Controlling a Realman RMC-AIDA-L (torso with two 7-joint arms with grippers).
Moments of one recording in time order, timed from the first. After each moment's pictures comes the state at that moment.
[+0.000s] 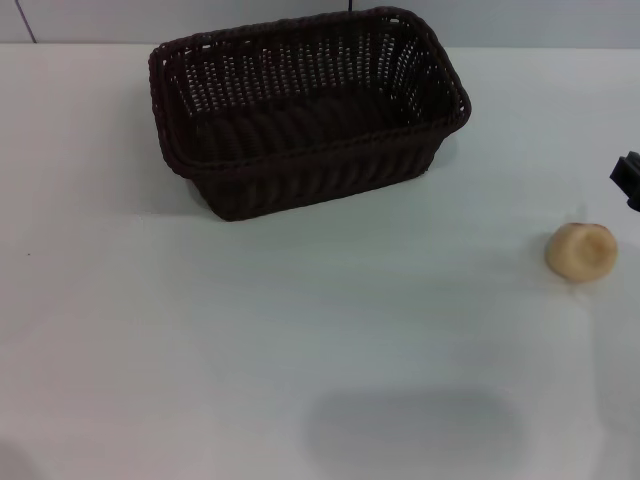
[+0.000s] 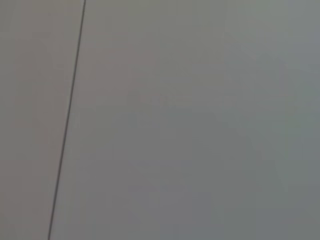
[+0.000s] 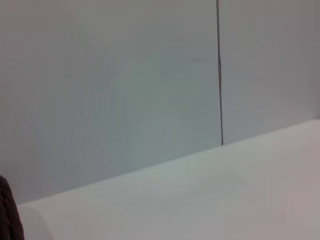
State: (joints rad) left arm -0.38 -2.01 -2.70 -0.54 0.81 -0.90 2.47; right arm 0.00 1.92 0.74 1.84 -0.78 -1.12 -1.61
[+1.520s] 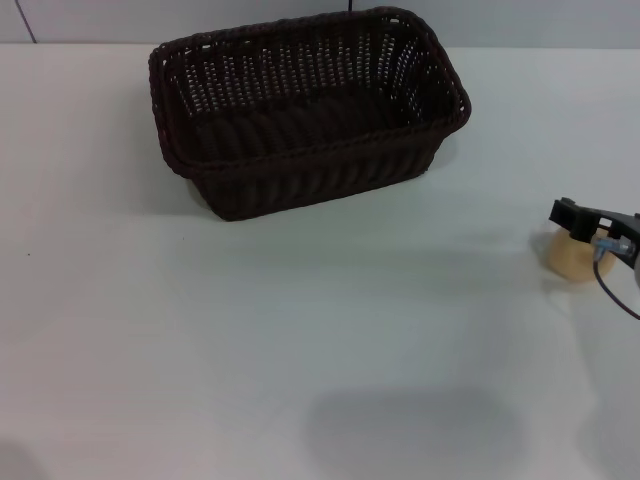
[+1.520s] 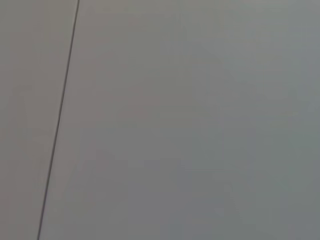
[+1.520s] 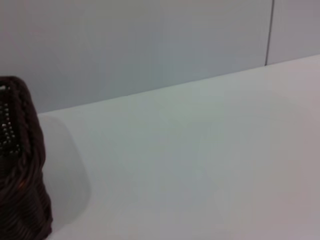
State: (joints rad) left arm -0.39 -2.03 -2.71 -0.56 0.81 -0.94 2.48; right arm -0.01 2.06 1.01 1.72 -0.42 -0.90 -2.09
